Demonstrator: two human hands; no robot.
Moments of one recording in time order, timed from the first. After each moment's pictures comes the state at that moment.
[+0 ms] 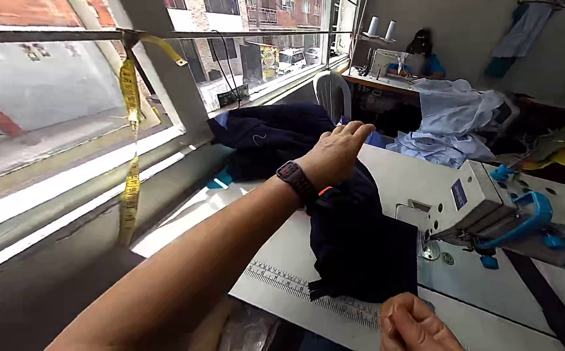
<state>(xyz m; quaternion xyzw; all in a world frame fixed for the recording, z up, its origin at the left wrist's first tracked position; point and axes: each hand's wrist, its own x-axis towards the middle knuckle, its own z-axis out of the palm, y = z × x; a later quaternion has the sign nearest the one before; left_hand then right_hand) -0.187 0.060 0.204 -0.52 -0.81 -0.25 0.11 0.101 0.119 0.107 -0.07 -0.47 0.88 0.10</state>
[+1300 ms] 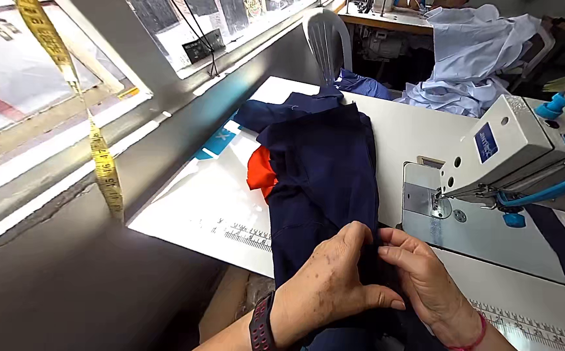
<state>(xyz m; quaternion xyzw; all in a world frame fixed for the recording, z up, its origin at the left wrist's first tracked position) -0.037 -0.005 0.061 -0.50 -0.74 -0.45 -0.04 0.050 0.156 0.065 -0.15 -0.59 0.79 0.05</state>
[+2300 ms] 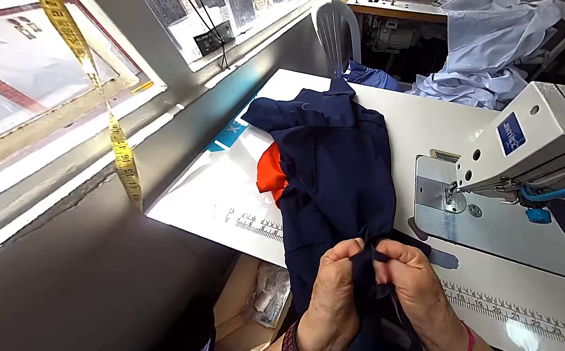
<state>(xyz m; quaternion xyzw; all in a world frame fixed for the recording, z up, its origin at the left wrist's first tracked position) 0.007 0.007 0.048 -0.04 -0.38 -0.89 -0.23 0.049 0.118 0.053 -0.06 -0.63 0.76 0.16</state>
